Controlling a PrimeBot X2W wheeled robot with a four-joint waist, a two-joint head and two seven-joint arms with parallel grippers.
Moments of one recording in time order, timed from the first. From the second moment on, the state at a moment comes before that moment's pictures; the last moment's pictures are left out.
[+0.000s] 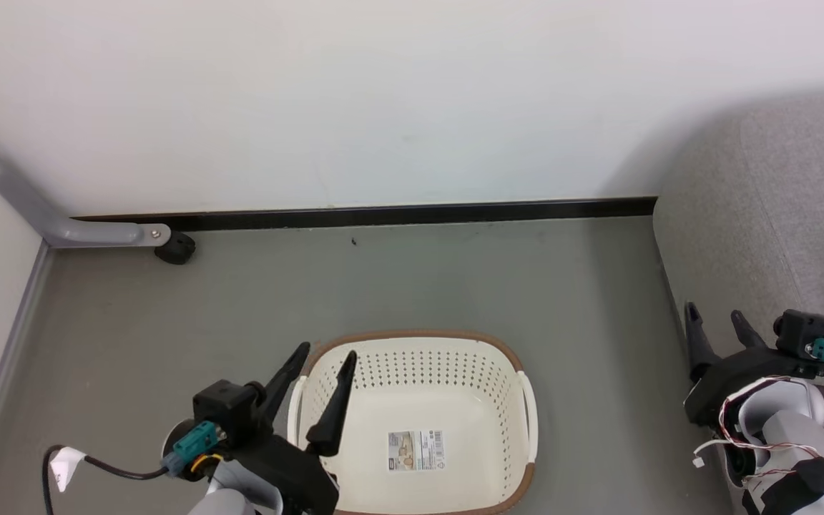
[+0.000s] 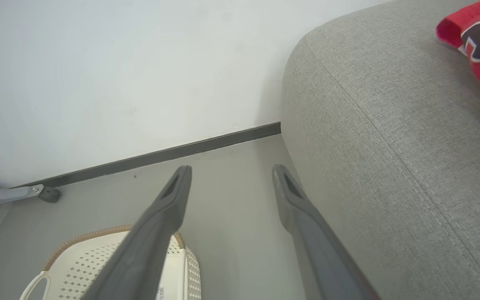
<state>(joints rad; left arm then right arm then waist) -0.31 0.21 -0.61 0.44 -0.69 -0.08 -0.25 -0.54 -0.11 -0.04 1.00 0.26 0.12 -0.18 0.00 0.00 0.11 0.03</state>
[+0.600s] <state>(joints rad) -0.18 0.23 -0.42 0.48 -0.69 0.05 -0.25 -0.42 -0.08 0.09 0.81 0.23 0.12 -0.24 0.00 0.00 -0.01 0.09</state>
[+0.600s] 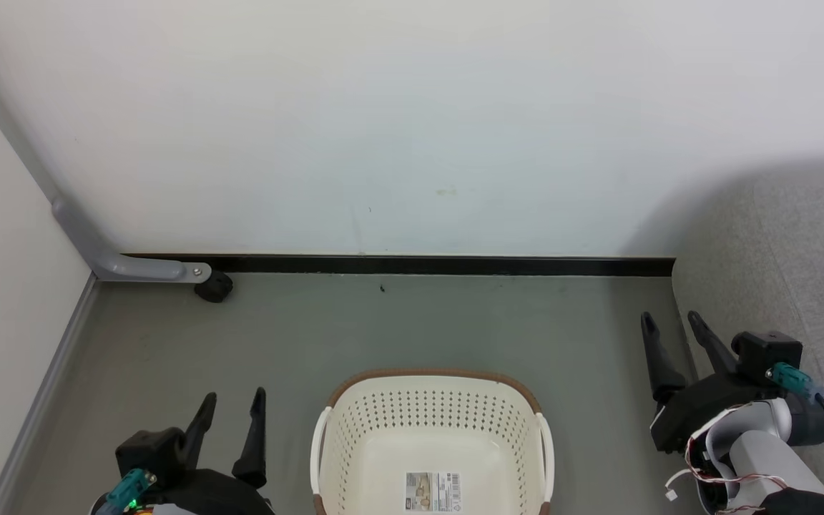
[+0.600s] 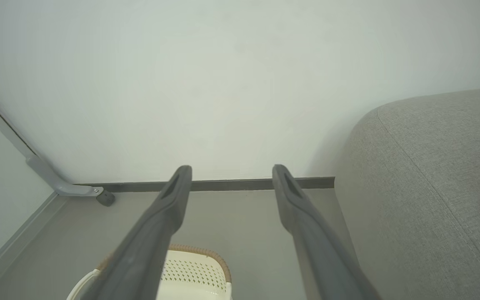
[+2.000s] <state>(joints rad) -0.05 0.18 -0.24 0.35 -0.55 0.03 -0.25 -0.18 -0.05 0.15 0.46 0.18 0.02 -0.25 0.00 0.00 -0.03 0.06</state>
